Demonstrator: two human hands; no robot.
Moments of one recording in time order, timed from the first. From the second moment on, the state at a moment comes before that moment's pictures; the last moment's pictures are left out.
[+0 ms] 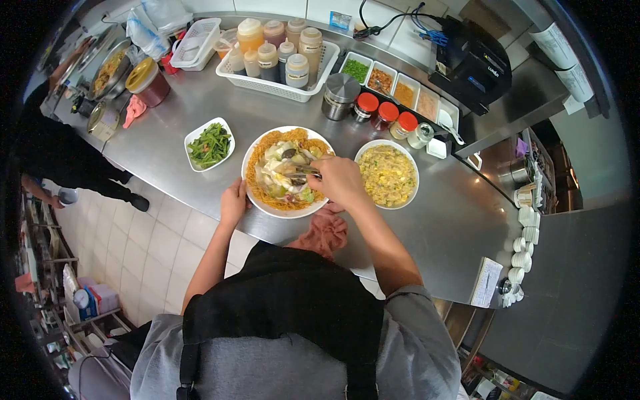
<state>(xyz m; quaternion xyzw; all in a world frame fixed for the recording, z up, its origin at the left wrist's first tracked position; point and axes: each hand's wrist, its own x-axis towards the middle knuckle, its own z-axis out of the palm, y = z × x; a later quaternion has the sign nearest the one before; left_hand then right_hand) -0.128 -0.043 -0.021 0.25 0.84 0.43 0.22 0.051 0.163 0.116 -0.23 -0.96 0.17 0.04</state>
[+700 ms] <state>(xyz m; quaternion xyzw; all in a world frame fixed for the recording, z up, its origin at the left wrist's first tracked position) -0.126 -0.042 -0.022 0.25 0.84 0.43 0.21 0.056 0.221 0.061 -0.31 -0.94 0.11 0.14</state>
